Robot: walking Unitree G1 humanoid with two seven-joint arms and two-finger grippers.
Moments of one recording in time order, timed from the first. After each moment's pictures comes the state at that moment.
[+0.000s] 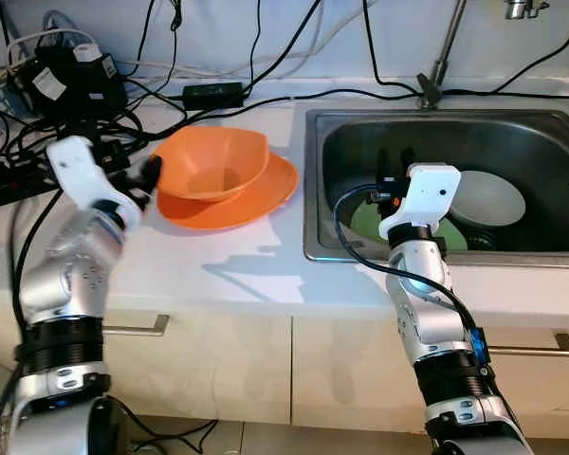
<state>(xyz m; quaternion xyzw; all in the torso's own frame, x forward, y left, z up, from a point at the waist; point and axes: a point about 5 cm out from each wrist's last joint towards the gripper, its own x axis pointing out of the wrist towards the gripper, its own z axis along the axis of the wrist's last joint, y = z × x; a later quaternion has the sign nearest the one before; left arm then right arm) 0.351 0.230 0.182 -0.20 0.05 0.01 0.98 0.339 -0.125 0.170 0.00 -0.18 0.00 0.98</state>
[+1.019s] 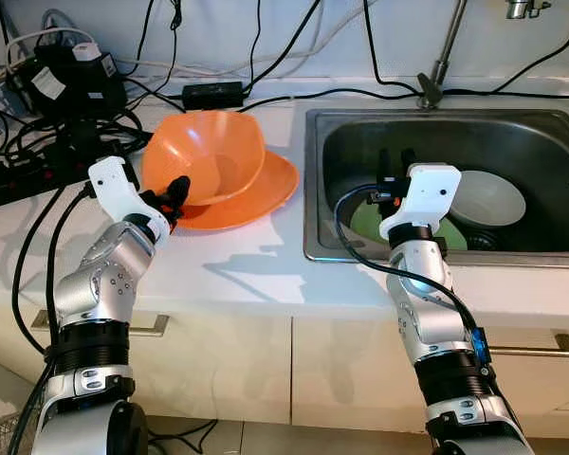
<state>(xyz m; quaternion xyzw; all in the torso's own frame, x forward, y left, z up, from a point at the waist) 0.353 0.209 0.164 -0.23 0.08 -0.01 0.97 0.339 -0.125 0.170 0.00 -0.17 0.00 0.98</state>
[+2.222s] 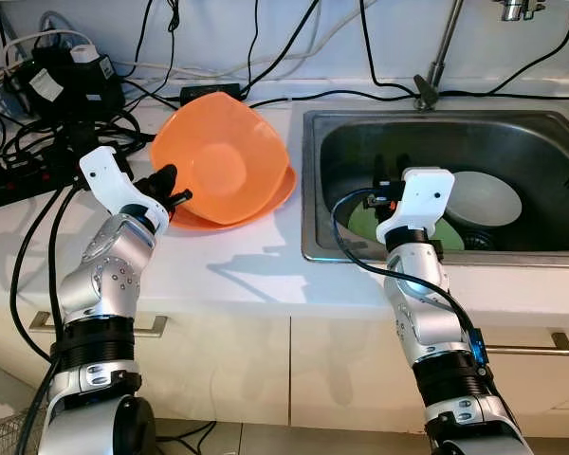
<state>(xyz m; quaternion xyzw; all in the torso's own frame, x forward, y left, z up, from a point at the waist) 0.357 0.205 0.176 -0.26 0.03 -0.01 0.96 0.340 -0.123 0.163 0.00 -0.16 0.01 0.99</state>
